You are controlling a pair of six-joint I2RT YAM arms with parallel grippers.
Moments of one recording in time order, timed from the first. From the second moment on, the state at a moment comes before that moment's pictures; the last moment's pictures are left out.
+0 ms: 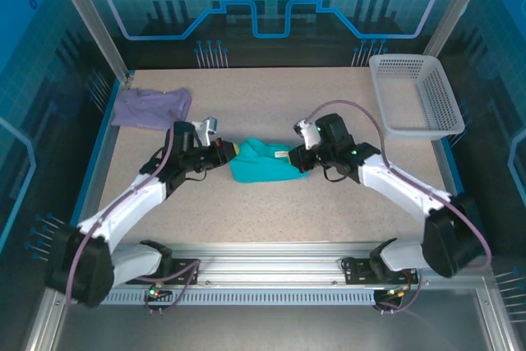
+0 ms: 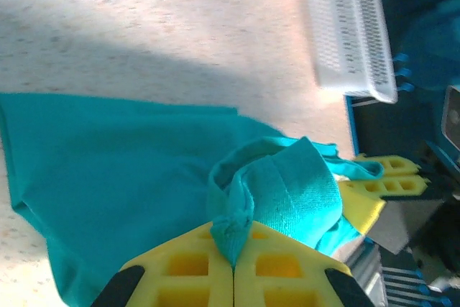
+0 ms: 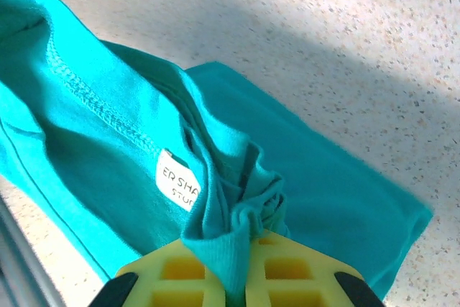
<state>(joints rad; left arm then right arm) -0.31 1.09 0.69 -0.12 0.52 -0.73 0.54 1.30 0.90 -0.35 -0.33 0.18</state>
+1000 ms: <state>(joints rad) -0.30 1.05 0.68 -0.18 0.42 -0.61 0.54 1.29 0.86 -0.20 -0.26 0.17</state>
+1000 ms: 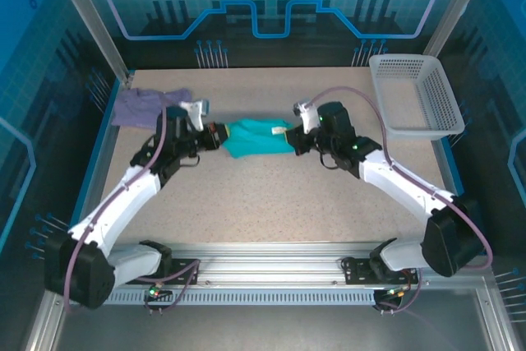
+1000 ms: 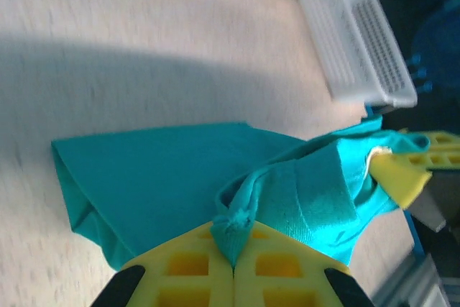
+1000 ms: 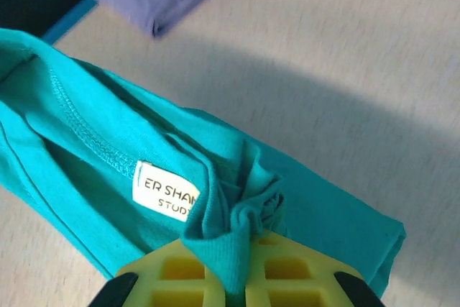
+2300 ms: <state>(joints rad) -0.27 1.35 0.63 -0.08 0.31 -0.72 0.46 1.65 1.09 -0.46 -0.13 0.20</state>
